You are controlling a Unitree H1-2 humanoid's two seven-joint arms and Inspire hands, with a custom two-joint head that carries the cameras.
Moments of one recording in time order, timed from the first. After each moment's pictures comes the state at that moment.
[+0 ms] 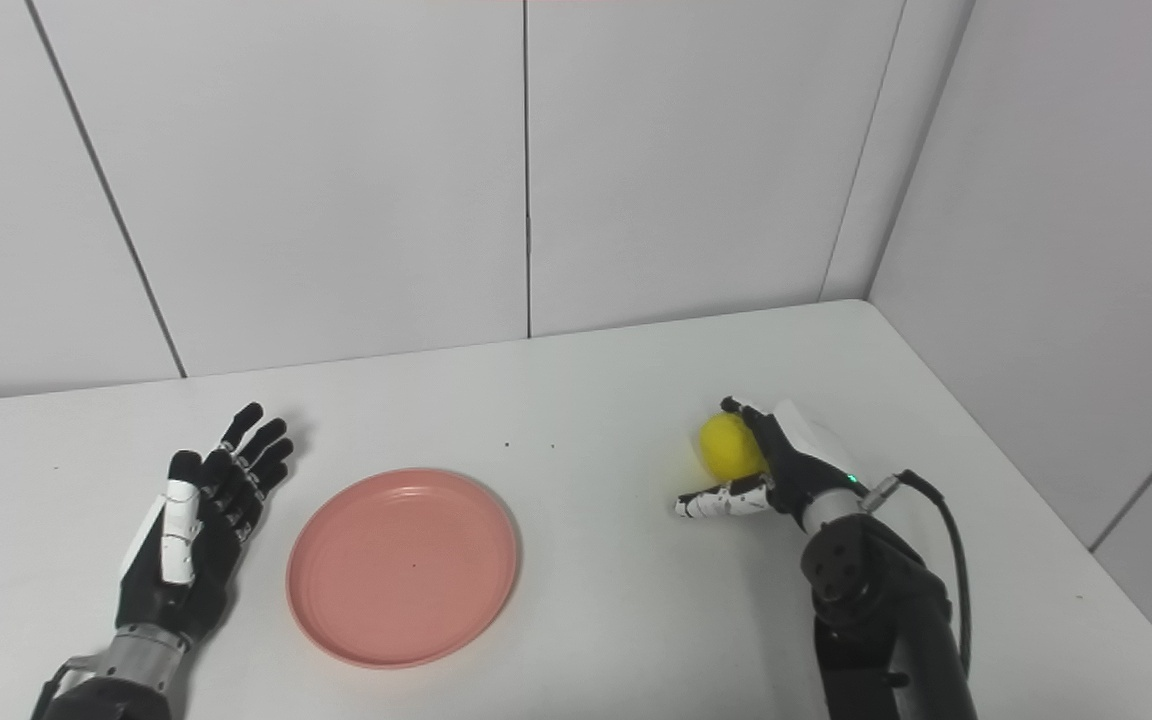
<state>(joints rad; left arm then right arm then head) -0.34 0.06 0.01 0.30 -0.21 -0.11 -0.30 -0.26 -0.25 -0.21 -0.19 -0.93 0.47 0.55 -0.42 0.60</state>
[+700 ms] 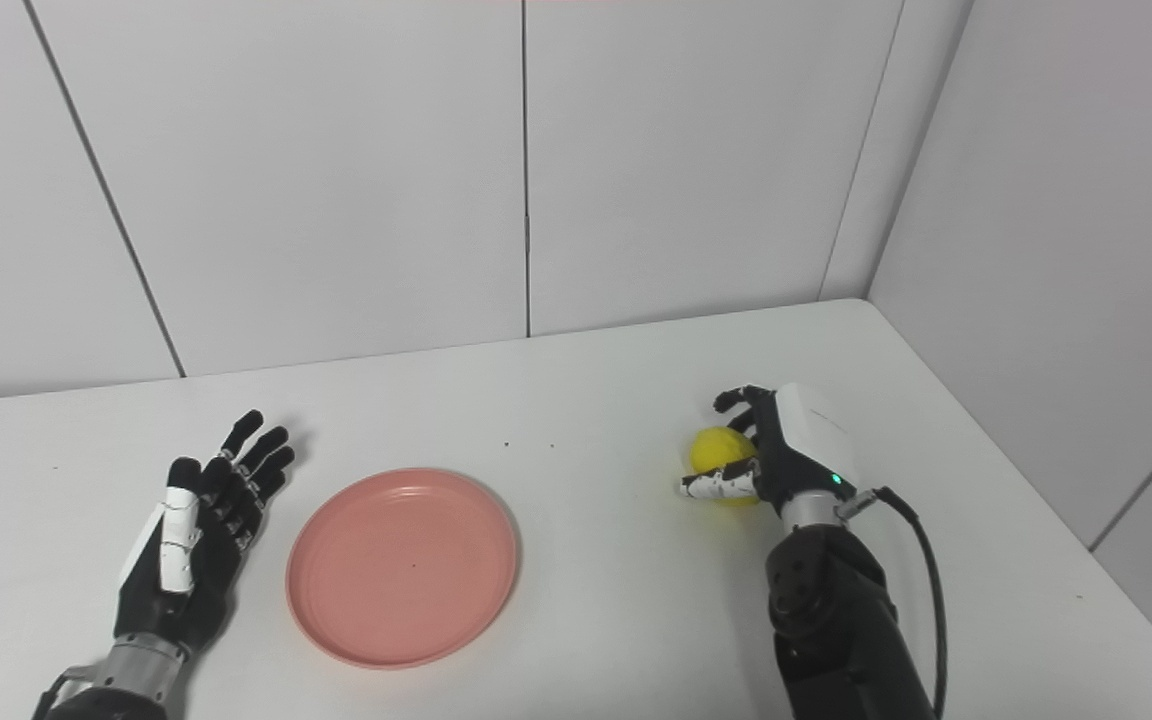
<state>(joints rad) -0.31 0.05 0.01 0.26 -0.21 -0.08 -0.30 -0.26 -0.25 -0.09 -0.07 -0.80 0.44 0.07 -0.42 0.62</state>
